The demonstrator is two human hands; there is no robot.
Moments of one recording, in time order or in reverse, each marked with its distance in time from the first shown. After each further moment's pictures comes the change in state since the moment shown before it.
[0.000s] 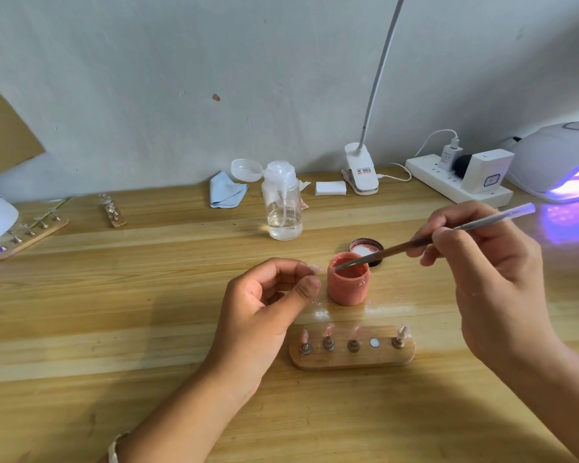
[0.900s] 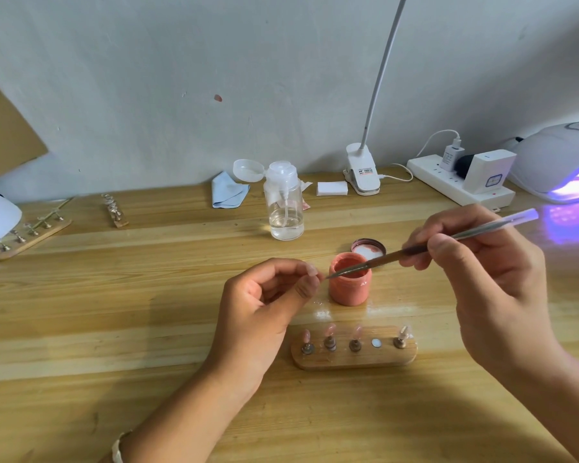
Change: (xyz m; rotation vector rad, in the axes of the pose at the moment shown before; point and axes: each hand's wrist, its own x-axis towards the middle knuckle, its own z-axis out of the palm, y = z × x) left_hand 0.001 0.001 0.000 -0.059 0.028 -0.003; right_hand -0.006 -0.002 0.001 0.006 -0.133 -0.096
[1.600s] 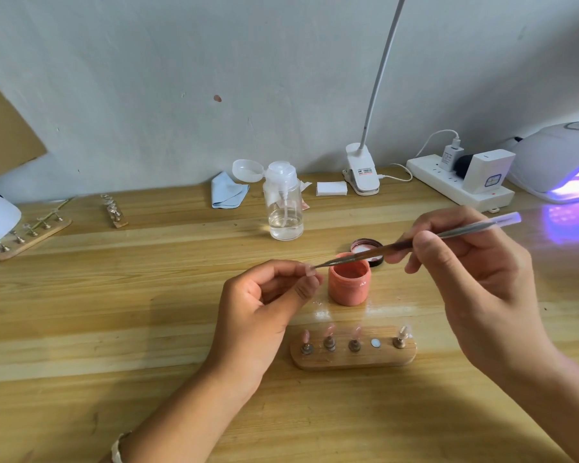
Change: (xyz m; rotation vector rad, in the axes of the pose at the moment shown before) left_hand -0.001 0.002 0.002 0.010 0.034 -0.028; right_hand -0.001 -0.001 0.003 -0.013 -0.012 0.032
